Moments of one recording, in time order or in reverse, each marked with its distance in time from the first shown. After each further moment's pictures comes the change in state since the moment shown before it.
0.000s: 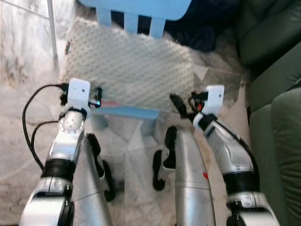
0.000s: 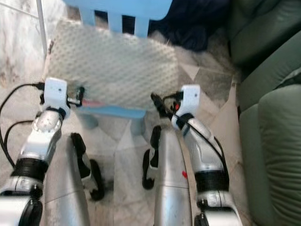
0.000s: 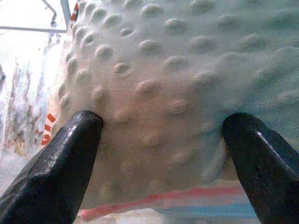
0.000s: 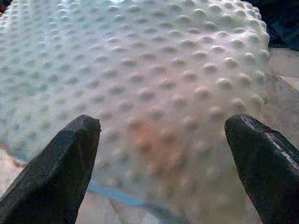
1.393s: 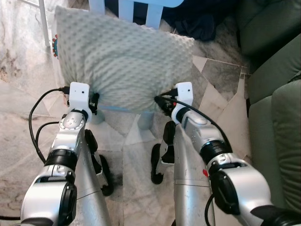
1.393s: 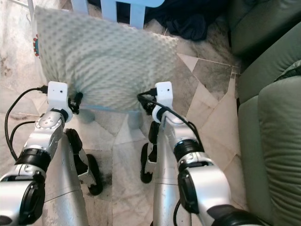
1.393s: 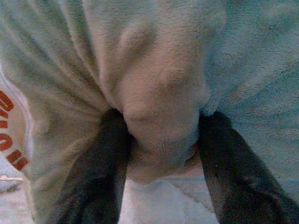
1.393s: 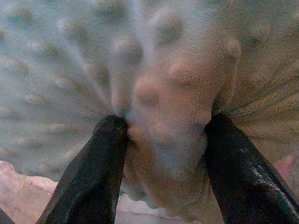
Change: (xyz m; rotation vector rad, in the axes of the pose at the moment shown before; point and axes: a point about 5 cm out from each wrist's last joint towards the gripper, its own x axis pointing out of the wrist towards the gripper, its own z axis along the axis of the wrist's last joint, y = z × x) left arm 0.011 -0.009 -0.023 -0.112 0.134 -0.095; right arm 0.052 0.024 -0.037 -0.072 0.221 0.019
